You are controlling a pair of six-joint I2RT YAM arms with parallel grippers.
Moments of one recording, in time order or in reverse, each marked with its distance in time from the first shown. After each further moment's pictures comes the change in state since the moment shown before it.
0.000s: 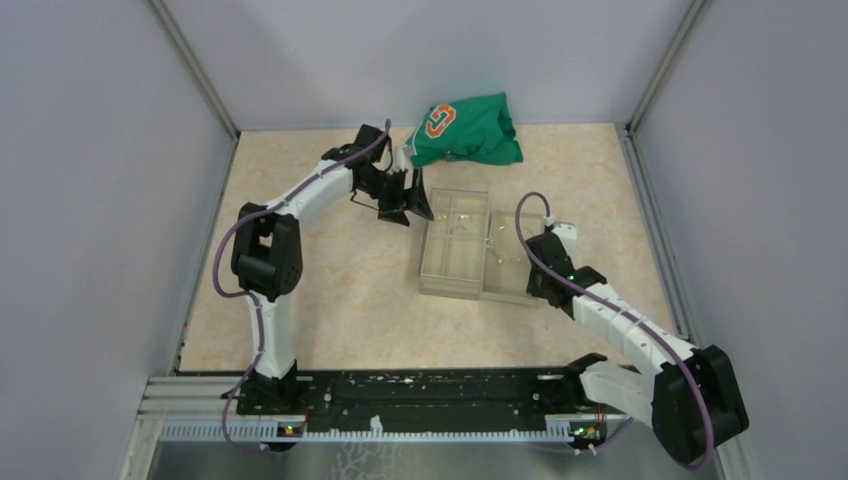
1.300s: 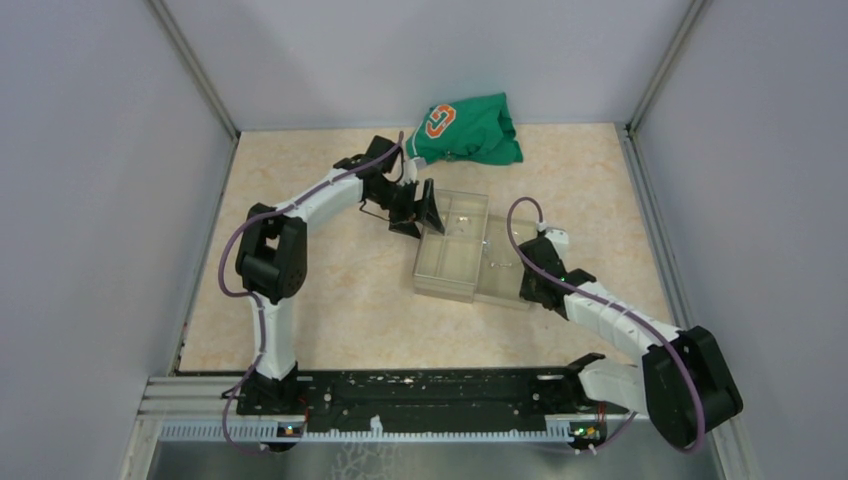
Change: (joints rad) left arm -0.057 0.000 -0.069 0.060 0.061 -0.029; right arm 0.014 0.078 -0.058 0.118 -0.051 0.038
